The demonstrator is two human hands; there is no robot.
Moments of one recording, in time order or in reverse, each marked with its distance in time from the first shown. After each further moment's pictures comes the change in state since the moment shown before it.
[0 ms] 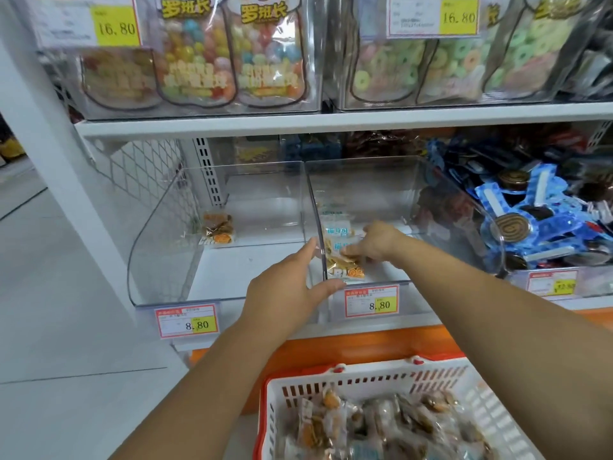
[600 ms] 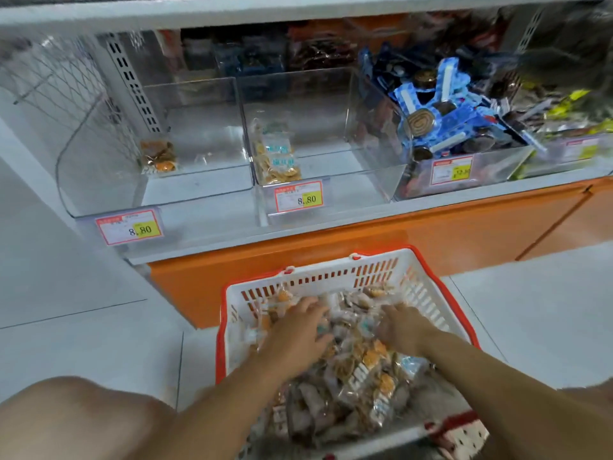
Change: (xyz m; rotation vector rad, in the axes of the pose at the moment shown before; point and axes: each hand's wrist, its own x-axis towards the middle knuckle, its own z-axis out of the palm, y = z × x) left_hand -0.134 0.017 0.161 0.008 -0.503 0.137; right_hand -0.163 0.253 0.106 -0.398 -0.306 0.129
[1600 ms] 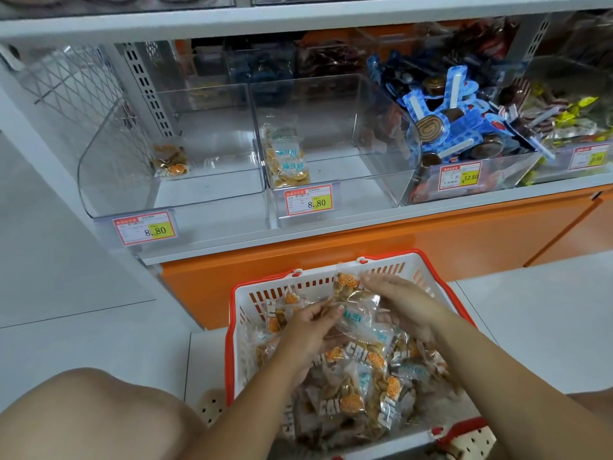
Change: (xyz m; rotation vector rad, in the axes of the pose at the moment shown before) left_hand -0.003 0.011 0.007 -1.438 0.084 -0.316; right_hand -0.023 -0.033 -0.039 1.382 -0.078 -0.178
